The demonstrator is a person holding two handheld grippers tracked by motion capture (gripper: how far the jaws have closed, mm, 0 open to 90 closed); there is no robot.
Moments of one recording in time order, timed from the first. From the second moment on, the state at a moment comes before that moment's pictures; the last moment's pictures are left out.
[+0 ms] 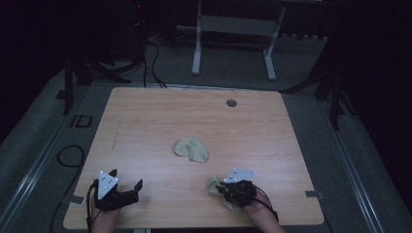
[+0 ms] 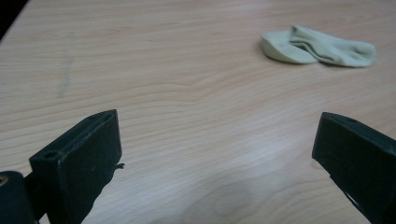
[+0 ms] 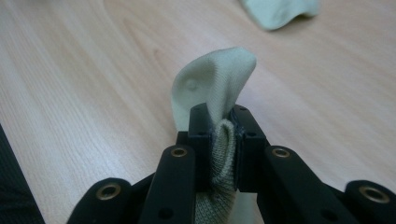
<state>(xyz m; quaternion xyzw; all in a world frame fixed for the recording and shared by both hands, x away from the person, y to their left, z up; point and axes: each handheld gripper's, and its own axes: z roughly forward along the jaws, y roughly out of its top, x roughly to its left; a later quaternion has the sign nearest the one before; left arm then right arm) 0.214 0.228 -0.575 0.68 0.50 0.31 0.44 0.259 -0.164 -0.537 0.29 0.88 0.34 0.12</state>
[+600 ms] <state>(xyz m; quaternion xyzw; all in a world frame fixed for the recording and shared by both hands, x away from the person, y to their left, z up) 0.211 0.199 -0.564 0.71 0.46 0.32 0.43 0.261 -0.137 -0.564 0.24 0.90 0.34 0.12</state>
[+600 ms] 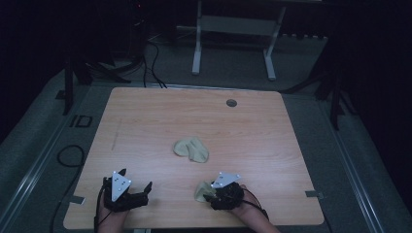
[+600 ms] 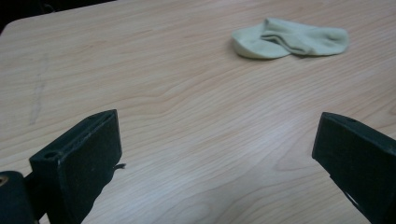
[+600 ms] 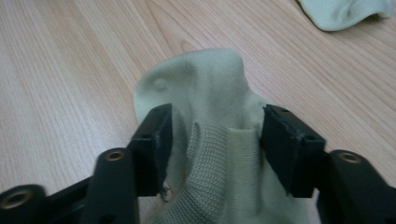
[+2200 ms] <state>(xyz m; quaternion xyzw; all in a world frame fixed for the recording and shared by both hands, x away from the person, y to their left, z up) 0.247 0.065 -0.572 0.88 0.24 0.14 0.38 0.234 -0.144 -0.557 0.28 0.90 0.31 0.11</state>
